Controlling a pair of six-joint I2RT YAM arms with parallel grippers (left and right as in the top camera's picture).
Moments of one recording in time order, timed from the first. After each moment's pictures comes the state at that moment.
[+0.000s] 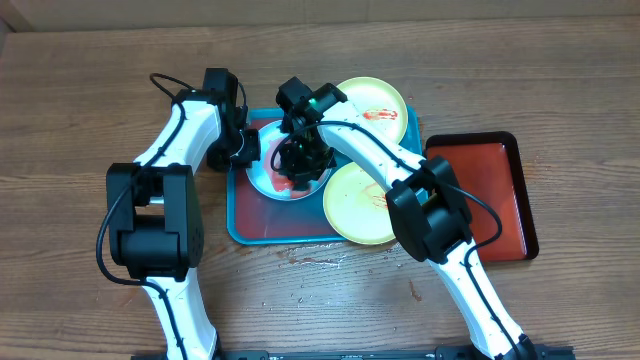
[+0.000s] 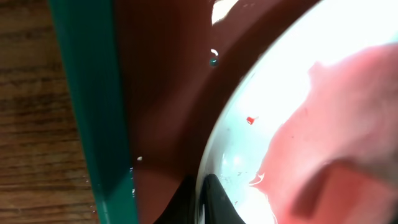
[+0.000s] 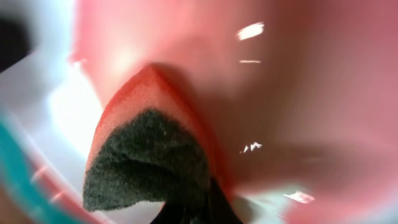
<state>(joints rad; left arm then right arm) -0.07 2.12 1.52 -0.92 0.12 -0.16 0.66 2.52 2.22 -1.21 -0.28 0.37</state>
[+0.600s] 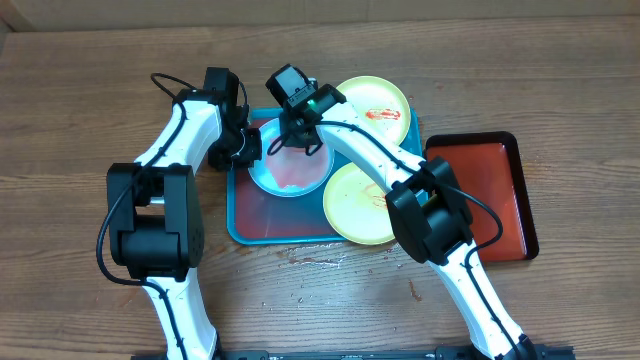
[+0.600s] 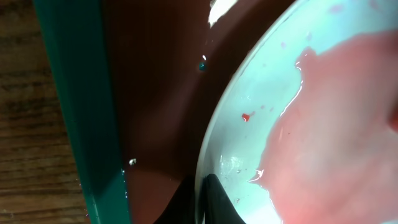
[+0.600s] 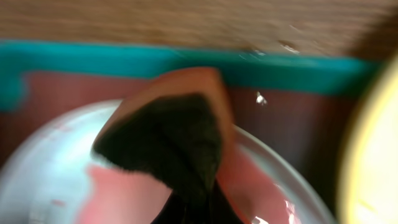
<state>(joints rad) -0.07 2.12 1.52 -0.91 0.13 -0.16 0.66 2.51 2.20 -0.83 0.04 0.55</state>
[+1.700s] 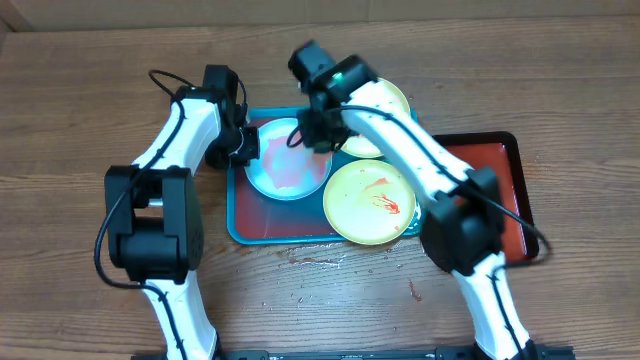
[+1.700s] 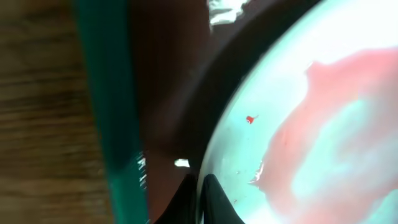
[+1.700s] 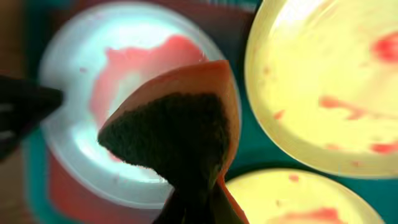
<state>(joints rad) -0.07 2.09 1.54 -0.94 0.09 -0.15 0.61 2.30 2.25 -1.26 -0.06 0.39</state>
